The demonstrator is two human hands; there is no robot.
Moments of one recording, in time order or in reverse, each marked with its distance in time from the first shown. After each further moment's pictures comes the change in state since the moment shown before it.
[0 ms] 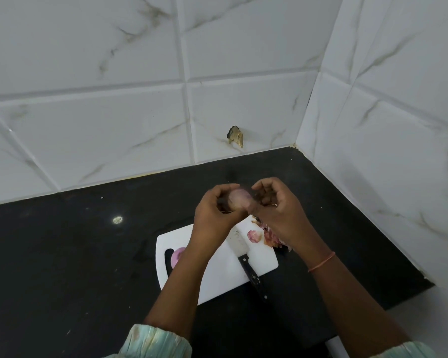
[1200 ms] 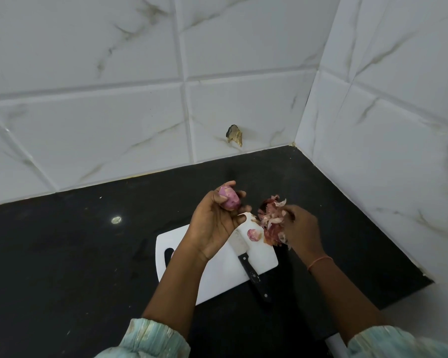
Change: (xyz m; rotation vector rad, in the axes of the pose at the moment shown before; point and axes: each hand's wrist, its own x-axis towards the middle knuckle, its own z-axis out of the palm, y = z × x) left_hand 0.003 0.000 -0.004 -1.017 -0.259 -0.392; right_hand -0.003 0.094 -0.018 -0.510 0.287 0.198
